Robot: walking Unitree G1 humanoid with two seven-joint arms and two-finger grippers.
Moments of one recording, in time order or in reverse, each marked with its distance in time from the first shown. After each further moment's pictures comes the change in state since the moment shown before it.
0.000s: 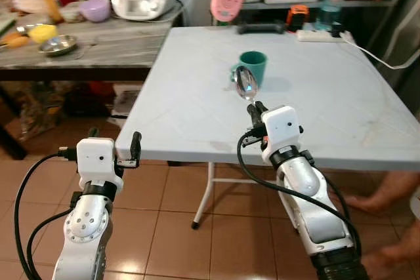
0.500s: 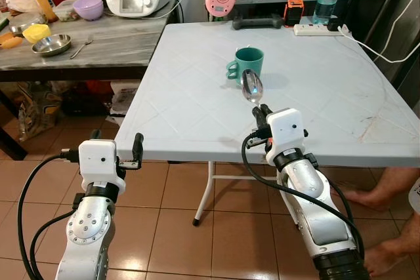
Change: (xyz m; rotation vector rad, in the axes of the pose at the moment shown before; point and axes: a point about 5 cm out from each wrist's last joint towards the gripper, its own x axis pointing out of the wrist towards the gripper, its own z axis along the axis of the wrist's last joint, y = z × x) left arm -0.002 -0.003 -0.002 -0.013 0.007 -0.002; right arm -0.004 -0.007 -0.006 0.008 0.025 -0.038
